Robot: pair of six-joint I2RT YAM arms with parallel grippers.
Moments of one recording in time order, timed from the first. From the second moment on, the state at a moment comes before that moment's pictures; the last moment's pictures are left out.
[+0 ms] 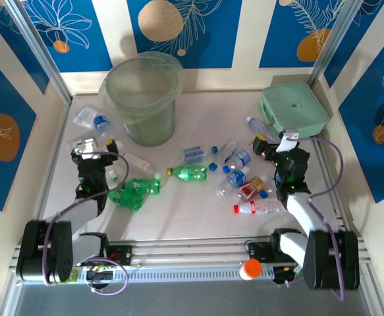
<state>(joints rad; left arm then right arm) -0.05 1.10 0.27 0.81 -0.30 -0.10 -0.03 0.97 0.37 0.51 -0.13 0.14</state>
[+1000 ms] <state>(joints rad) -0.45 0.56 1.11 -0.97 -0.07 -0.91 0.85 0.62 1.35 -1.00 -0.05 0.52</state>
